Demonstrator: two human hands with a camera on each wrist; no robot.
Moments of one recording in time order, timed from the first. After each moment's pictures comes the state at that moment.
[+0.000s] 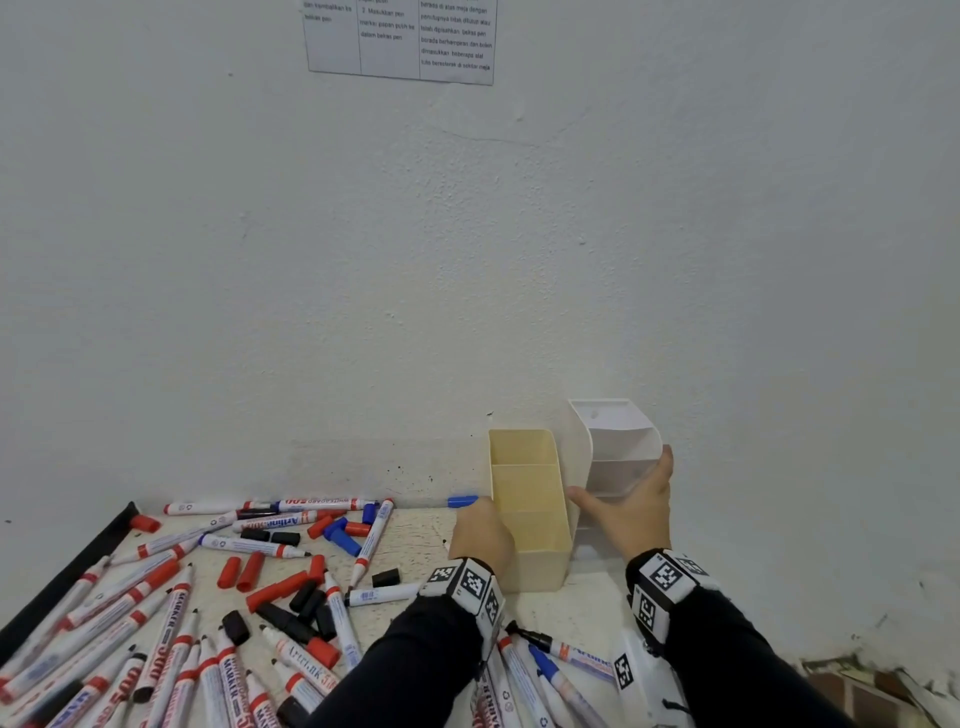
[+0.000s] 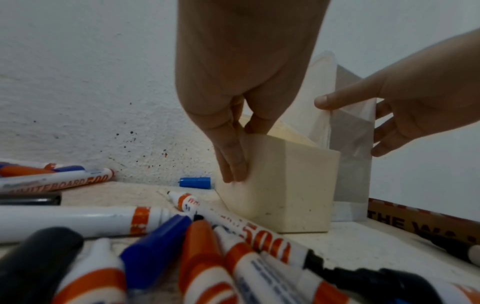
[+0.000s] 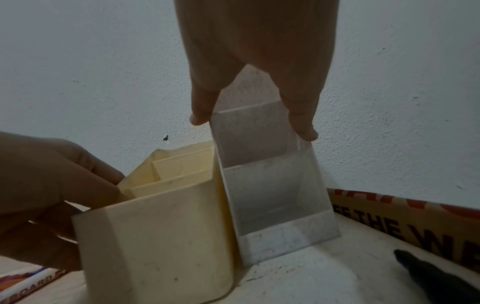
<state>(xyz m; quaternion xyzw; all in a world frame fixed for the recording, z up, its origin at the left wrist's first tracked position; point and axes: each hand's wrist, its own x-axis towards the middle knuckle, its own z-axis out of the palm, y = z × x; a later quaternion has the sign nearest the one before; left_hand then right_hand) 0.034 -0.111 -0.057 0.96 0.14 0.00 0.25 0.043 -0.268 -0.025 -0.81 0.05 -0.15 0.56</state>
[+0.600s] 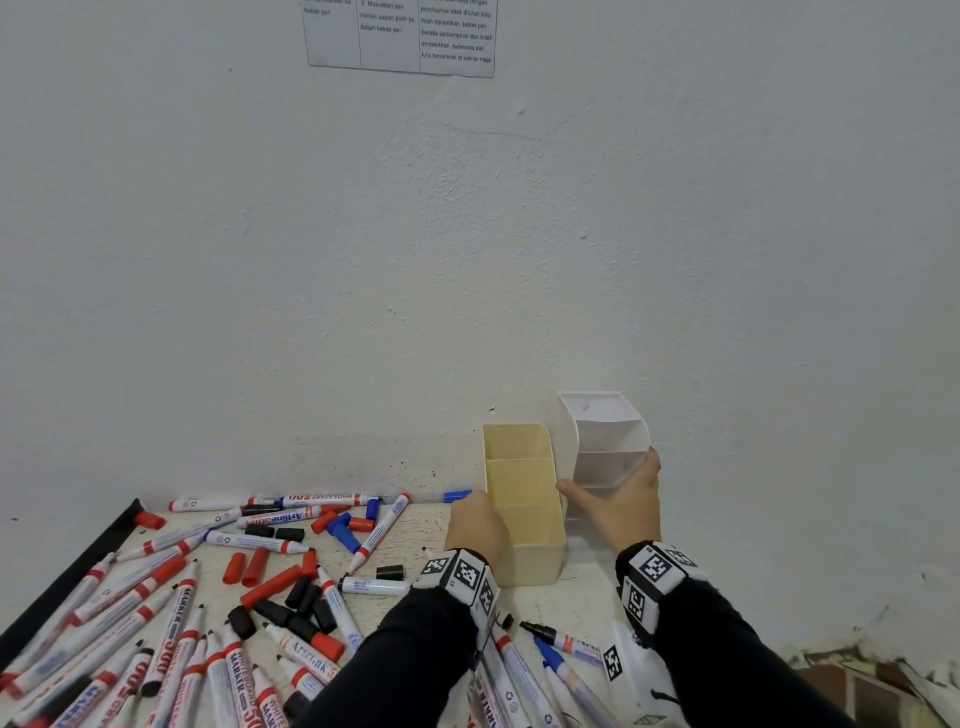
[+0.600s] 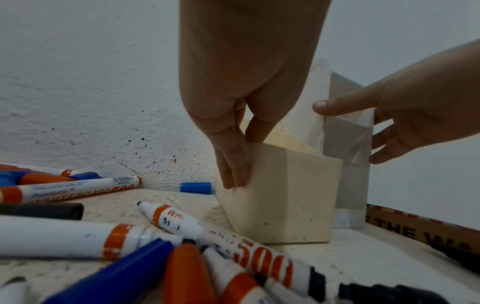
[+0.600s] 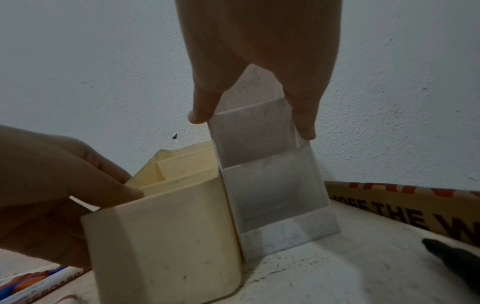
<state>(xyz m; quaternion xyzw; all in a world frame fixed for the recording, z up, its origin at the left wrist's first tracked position) 0.025 -0.100 -0.048 0.93 0.16 0.02 0.34 0.047 -0.257 -0.032 -0.82 0.04 -0.15 0.55</state>
